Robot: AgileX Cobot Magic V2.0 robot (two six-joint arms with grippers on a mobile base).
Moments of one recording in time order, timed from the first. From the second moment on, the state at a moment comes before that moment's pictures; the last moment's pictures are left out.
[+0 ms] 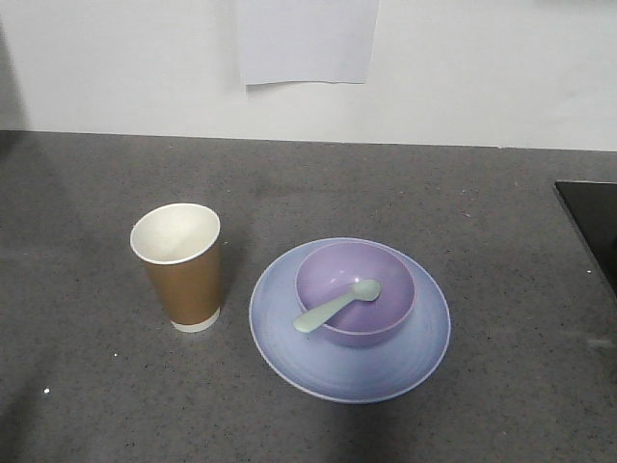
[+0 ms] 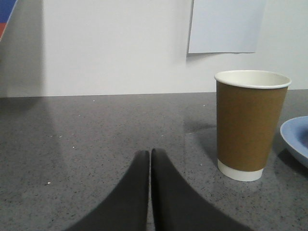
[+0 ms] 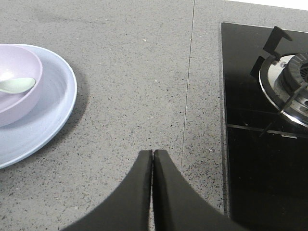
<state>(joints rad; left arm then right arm) -0.11 -0.01 0.02 0.10 0.09 -0.17 0.29 0.52 -0.69 -0.28 0.89 0.28</state>
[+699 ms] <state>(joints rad) -0.11 -0.01 0.02 0.10 0.09 -0.17 0.12 0.26 -0.27 -0.07 0.33 0.07</state>
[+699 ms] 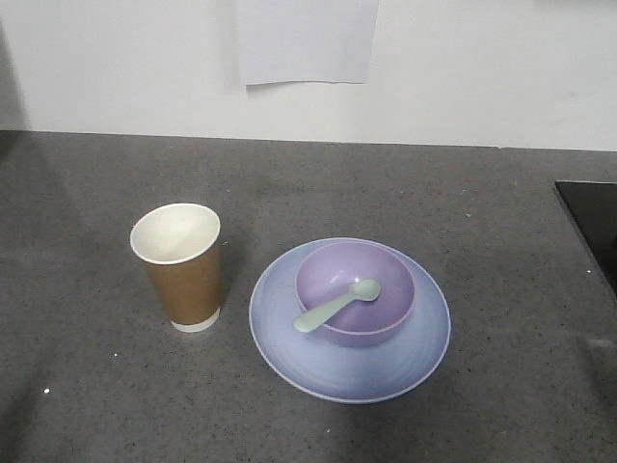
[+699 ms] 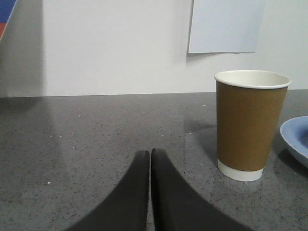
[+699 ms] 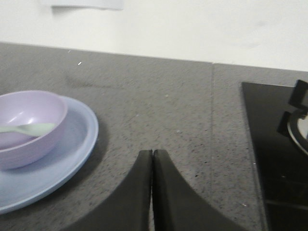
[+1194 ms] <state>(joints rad) -0.11 -0.01 0.02 0.10 0.09 -0.17 0.03 -0.01 0.02 0.01 0.10 0.01</state>
